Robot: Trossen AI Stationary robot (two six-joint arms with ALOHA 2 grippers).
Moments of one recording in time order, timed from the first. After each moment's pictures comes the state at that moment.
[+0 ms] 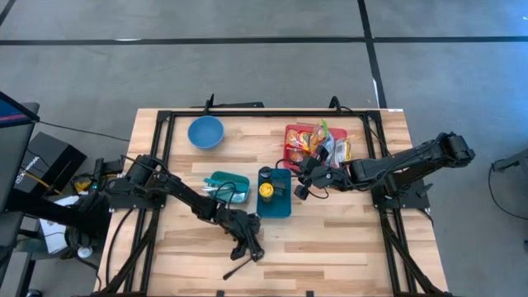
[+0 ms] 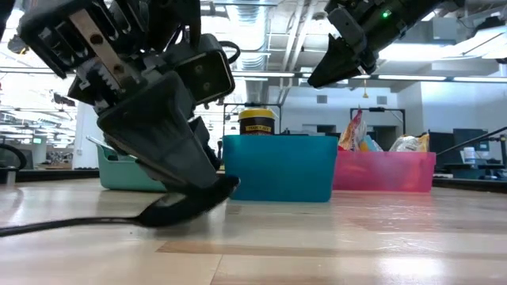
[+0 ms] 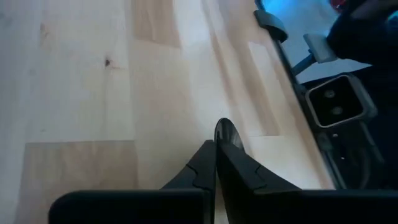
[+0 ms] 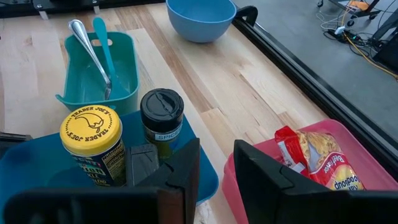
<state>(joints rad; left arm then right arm) -0.37 1.96 0.79 0.60 0.23 -0.49 0.18 1.33 0.83 -0.18 0.63 0.30</state>
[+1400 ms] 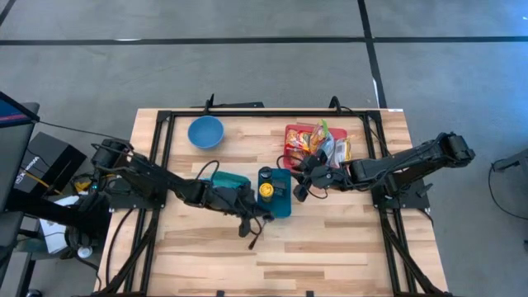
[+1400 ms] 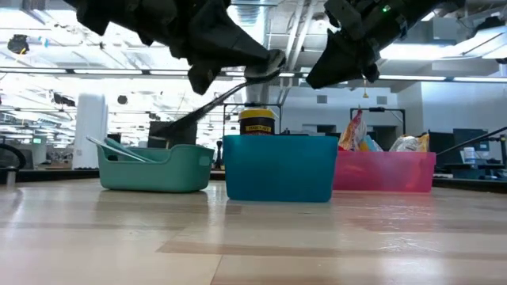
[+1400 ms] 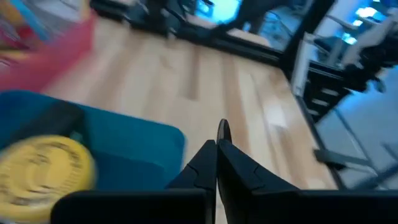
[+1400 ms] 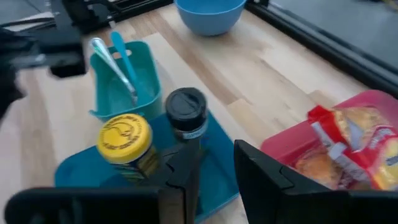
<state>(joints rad) -0.30 1.60 0.79 0.43 -0.19 -0.38 0.18 1.33 0.83 -0.17 0.55 0.49</state>
